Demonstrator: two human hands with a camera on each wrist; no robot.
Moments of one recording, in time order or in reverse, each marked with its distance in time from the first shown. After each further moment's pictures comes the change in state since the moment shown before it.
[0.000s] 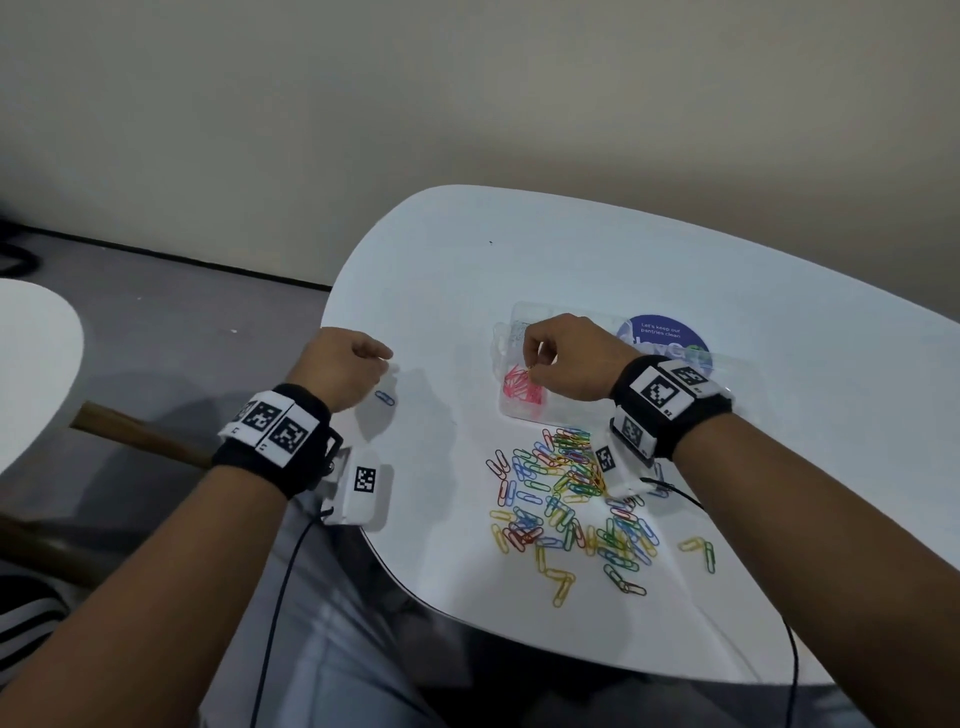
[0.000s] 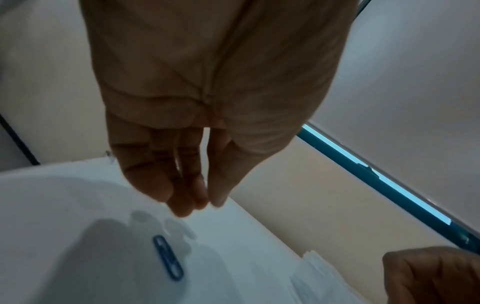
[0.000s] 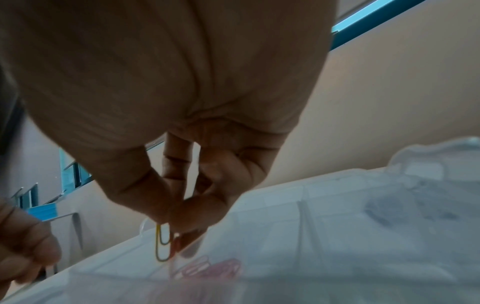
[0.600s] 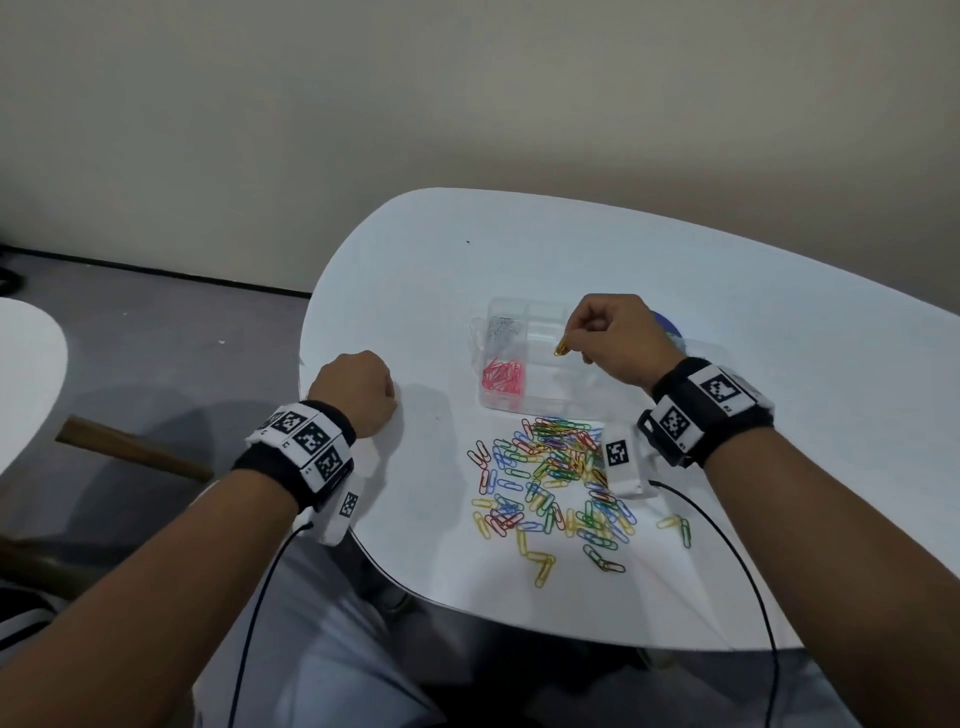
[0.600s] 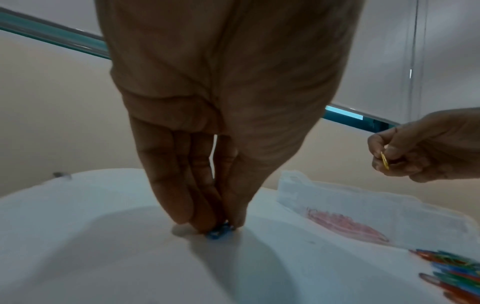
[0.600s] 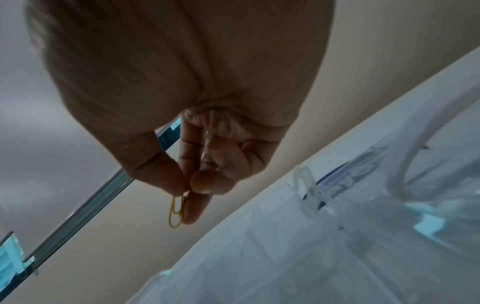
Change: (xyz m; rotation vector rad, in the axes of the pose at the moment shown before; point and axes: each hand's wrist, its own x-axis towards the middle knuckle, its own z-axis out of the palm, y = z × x) left_hand -0.021 0.011 0.030 0.624 -0.098 0.142; right_hand -0.041 0.034 -0.016 0.571 0.349 0.153
